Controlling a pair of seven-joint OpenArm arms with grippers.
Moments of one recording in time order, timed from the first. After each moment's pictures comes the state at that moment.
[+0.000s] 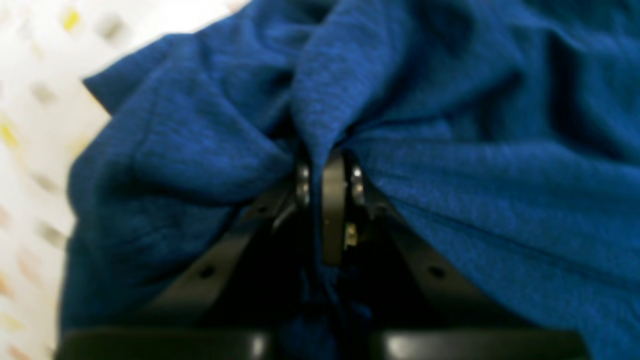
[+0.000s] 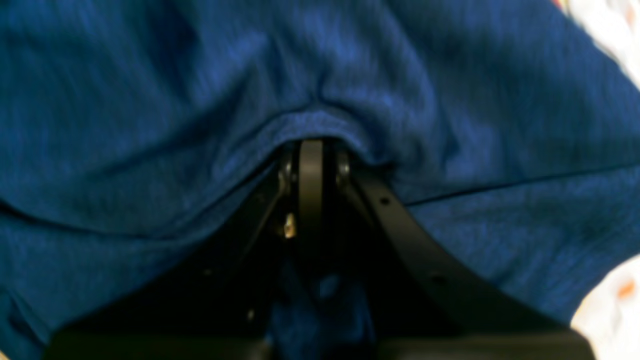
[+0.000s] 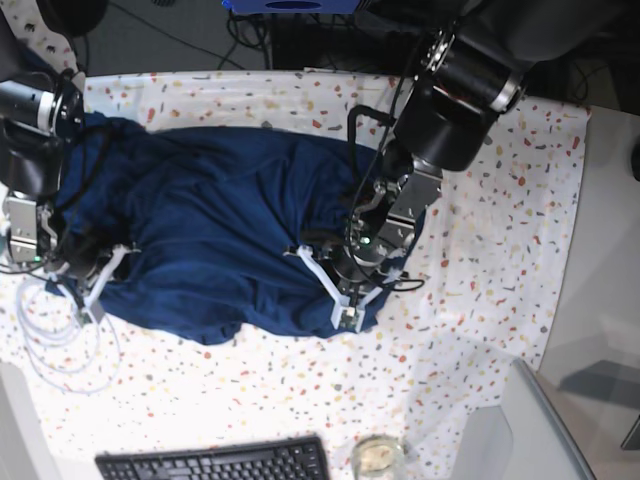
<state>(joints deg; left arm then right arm) -20.9 -1.6 25.3 37.5 -16.2 6.0 8.7 25.5 13.5 18.7 30.5 -11.1 37.2 -23.1</state>
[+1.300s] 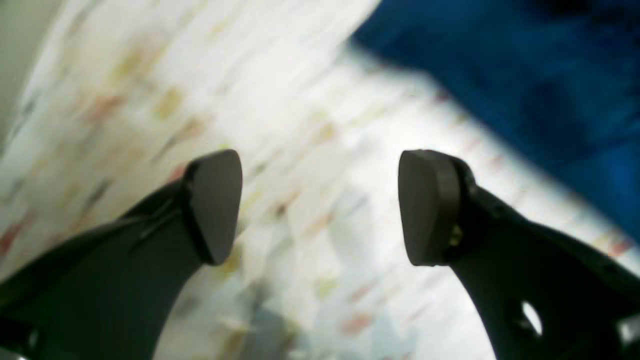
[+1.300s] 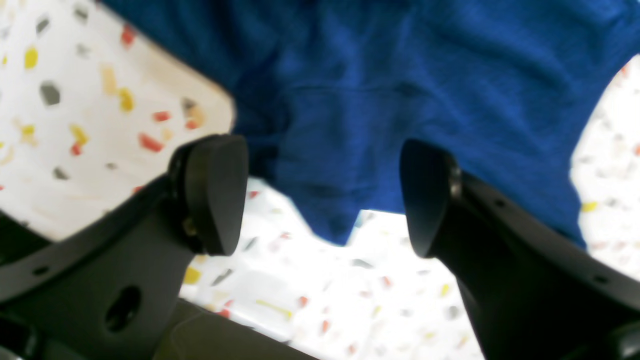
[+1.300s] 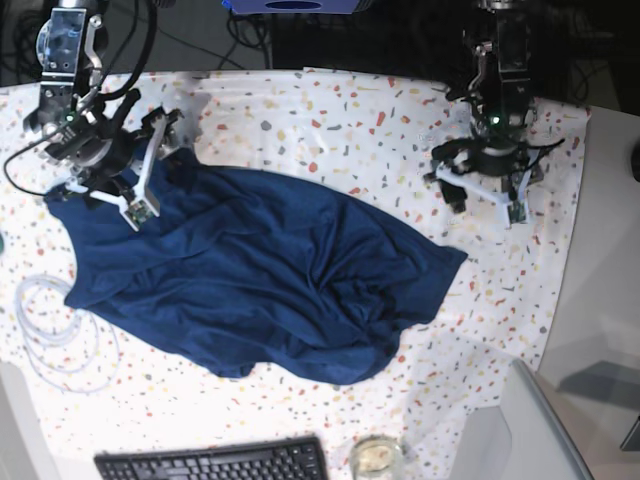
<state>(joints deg) 19.2 -6.3 -10.9 88.9 -7.1 6.6 24.1 -16.7 2.0 11.6 100.3 -5.2 40.5 -51.7</state>
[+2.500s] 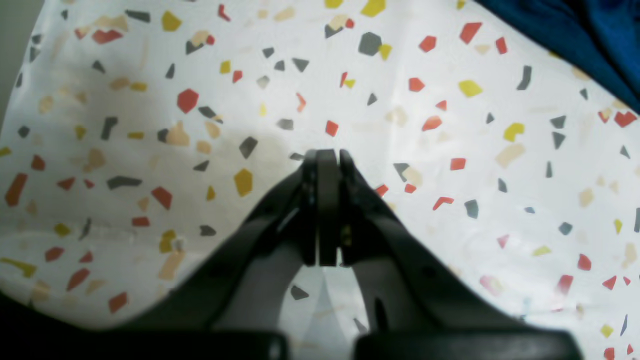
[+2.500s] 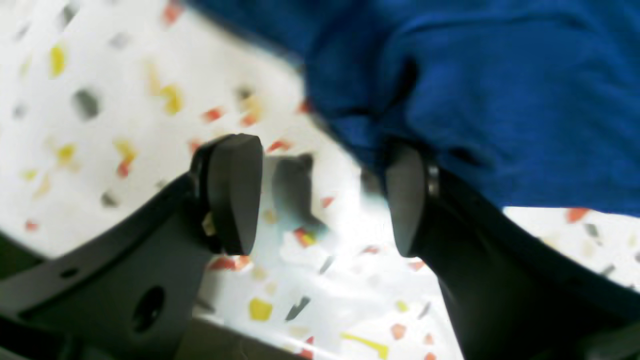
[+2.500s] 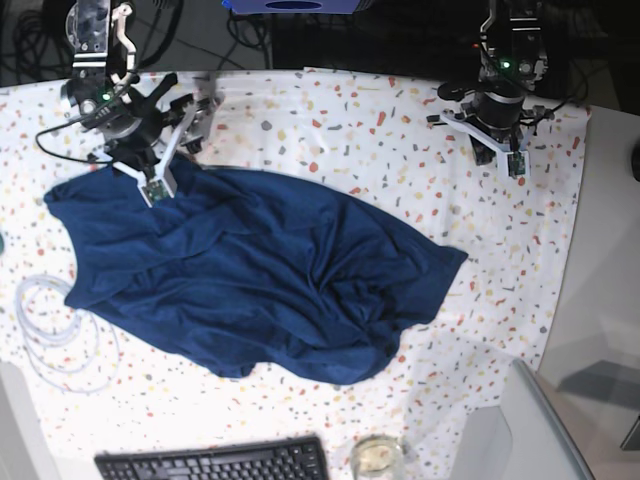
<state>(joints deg) 27.9 -6.8 -12.4 92.0 -7.2 1.0 19.7 -18.8 -0.3 8.2 92.6 -5.3 27.5 -43.0</state>
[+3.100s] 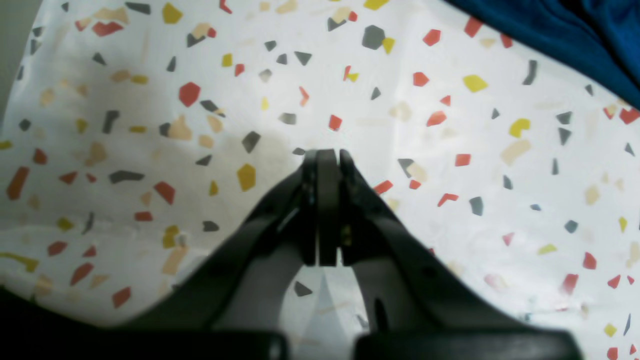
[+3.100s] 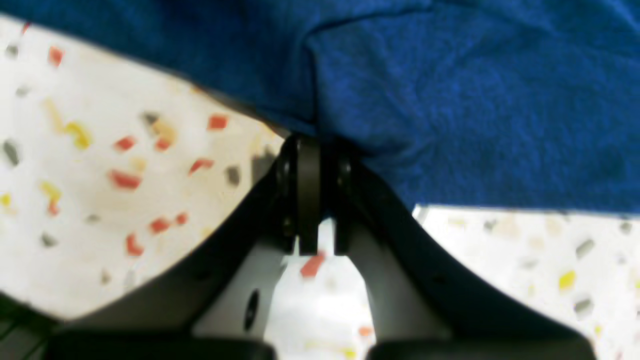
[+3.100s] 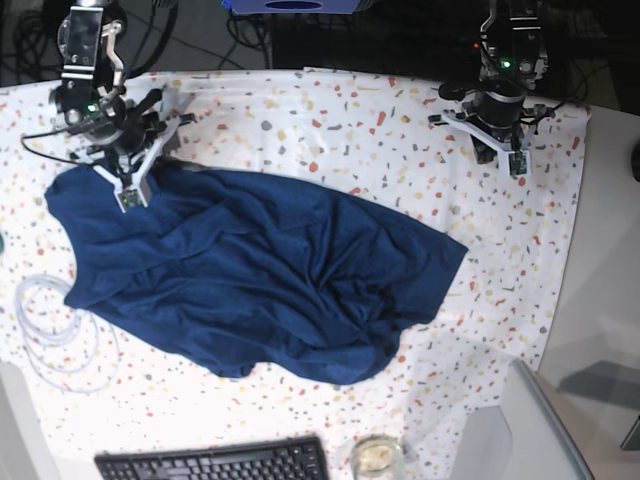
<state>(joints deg) 27.9 -6.7 -12.6 92.0 -7.2 1.0 19.8 -17.5 -0.5 13.6 90.3 -4.7 26.7 -42.8</state>
